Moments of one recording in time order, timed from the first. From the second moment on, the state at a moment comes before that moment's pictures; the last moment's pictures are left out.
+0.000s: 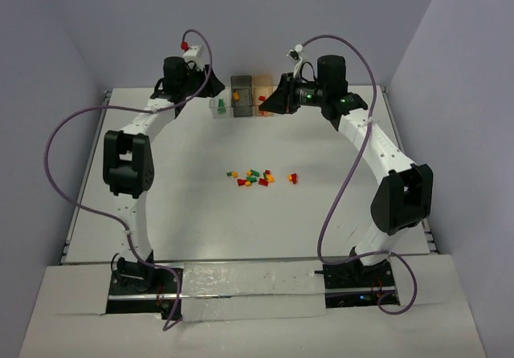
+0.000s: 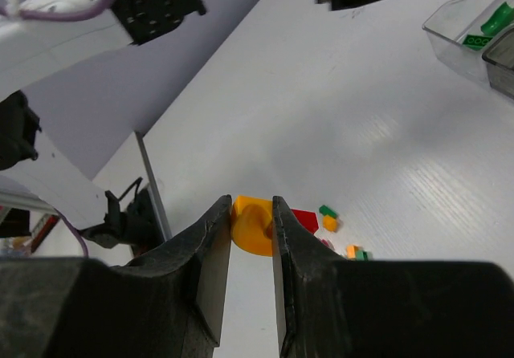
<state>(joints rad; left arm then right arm) -0.22 2.17 1.81 0.03 0.41 -0.23 0.29 1.67 1.54 -0.23 -0.85 0.34</state>
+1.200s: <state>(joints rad) -0.28 1.63 1.15 0.87 1.31 -0.58 0.26 1.74 1.20 0.70 -1.14 1.48</state>
